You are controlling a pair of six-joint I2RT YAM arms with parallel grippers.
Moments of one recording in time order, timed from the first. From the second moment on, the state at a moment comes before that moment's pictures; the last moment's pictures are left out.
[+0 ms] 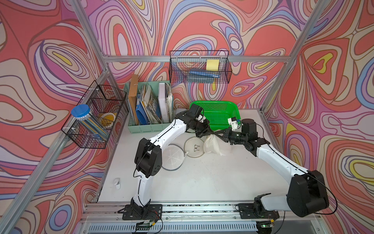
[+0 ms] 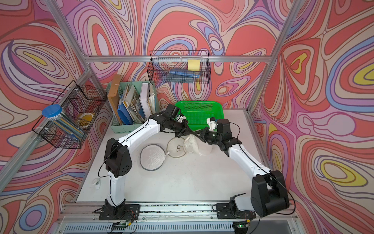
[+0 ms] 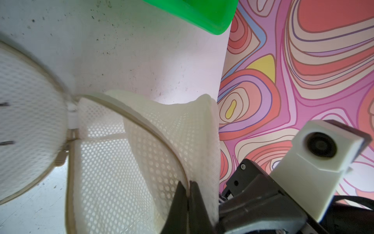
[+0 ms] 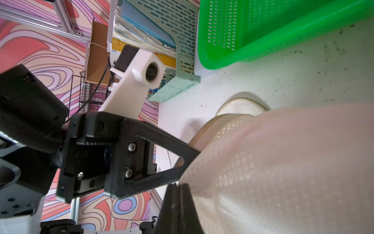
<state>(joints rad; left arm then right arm) -0.59 2.05 1.88 -0.70 0.67 -0.98 0.24 1.38 0.97 -0.13 -0.69 0.84</state>
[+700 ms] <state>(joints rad) -0.62 2.05 1.74 -0.64 0.67 -0.98 0.33 1.76 0.84 0.14 -0.70 0.94</state>
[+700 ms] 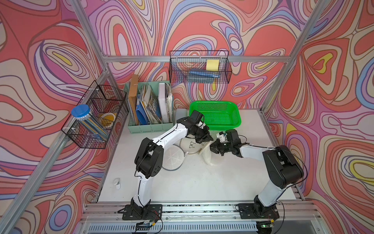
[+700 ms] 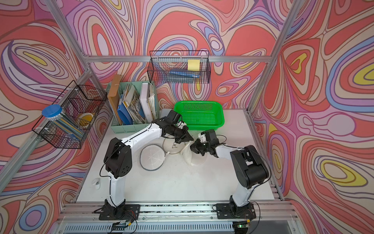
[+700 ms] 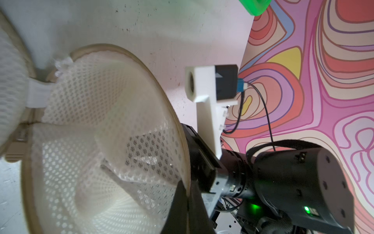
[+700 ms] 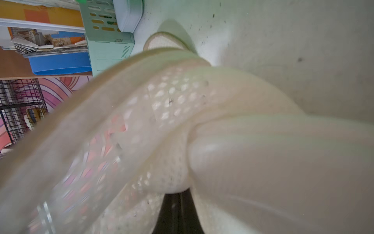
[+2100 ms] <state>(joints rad) -0.69 1.99 1.50 -0.49 0.58 -1.05 0.36 1.93 0.71 0.53 -0.68 1.05</state>
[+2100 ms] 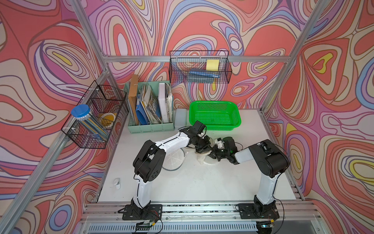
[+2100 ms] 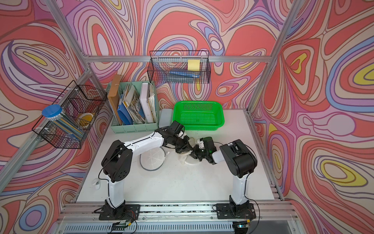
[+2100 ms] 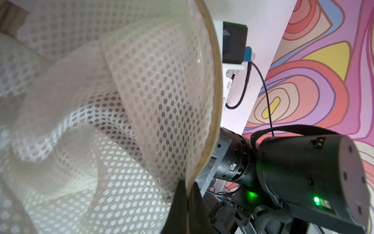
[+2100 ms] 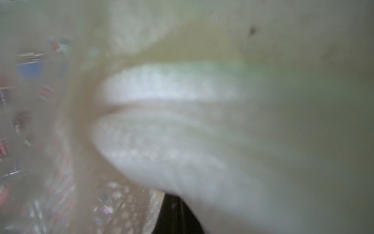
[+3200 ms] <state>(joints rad) -0.65 2.00 1.66 -0.70 0.51 -0.84 0.35 1.34 0.81 -0.26 -0.40 0.84</state>
